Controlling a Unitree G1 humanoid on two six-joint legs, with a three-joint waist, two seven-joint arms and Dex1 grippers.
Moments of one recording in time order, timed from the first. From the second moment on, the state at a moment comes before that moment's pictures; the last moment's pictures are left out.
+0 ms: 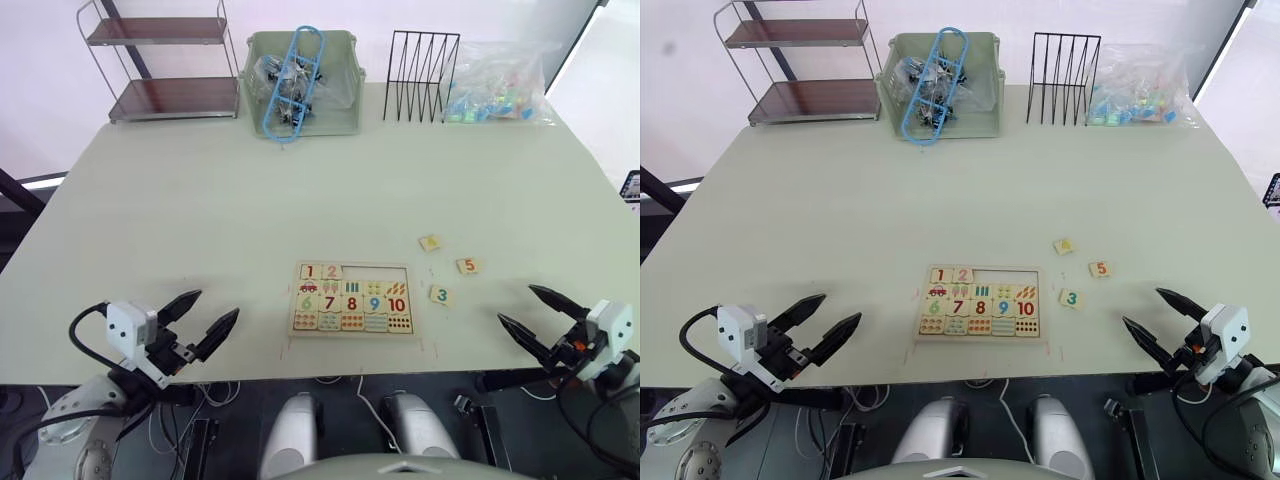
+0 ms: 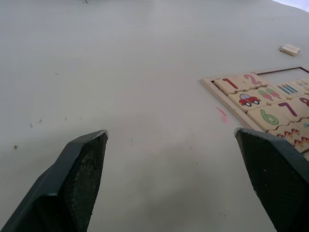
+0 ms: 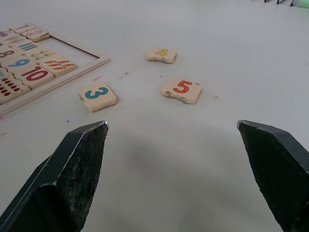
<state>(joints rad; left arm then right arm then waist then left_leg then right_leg) 0.41 0.49 0.42 -0.31 -0.55 0.20 -0.82 0.27 -0.54 -0.37 0.01 0.50 -0.14 1.01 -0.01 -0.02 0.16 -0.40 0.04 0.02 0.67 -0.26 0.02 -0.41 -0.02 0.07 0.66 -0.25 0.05</state>
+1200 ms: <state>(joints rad) 0.02 0.91 0.20 0.08 -0.63 0.00 -1.58 0.16 -0.67 -0.18 -0.14 0.44 -0.02 1.10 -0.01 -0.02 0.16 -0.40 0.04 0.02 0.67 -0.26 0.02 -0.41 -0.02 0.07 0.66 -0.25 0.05</state>
